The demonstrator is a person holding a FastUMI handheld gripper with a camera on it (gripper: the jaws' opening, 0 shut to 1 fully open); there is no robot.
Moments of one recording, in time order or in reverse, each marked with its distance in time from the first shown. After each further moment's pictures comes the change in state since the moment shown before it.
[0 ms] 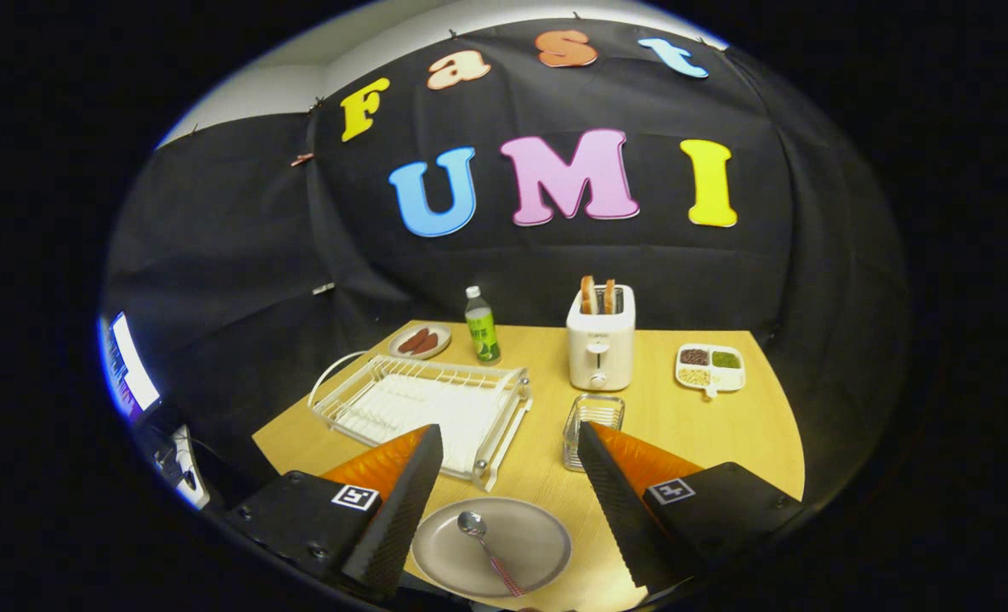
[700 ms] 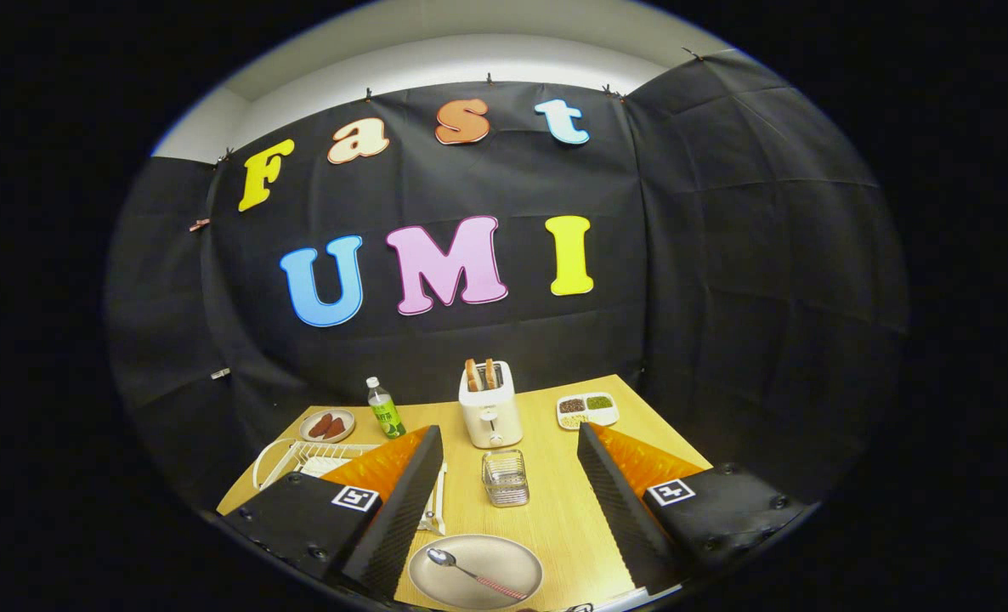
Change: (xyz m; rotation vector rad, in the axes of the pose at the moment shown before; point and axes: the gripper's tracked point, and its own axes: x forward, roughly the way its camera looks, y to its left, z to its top) arm -0.087 -0.024 0.059 0.093 -0.237 -0.433
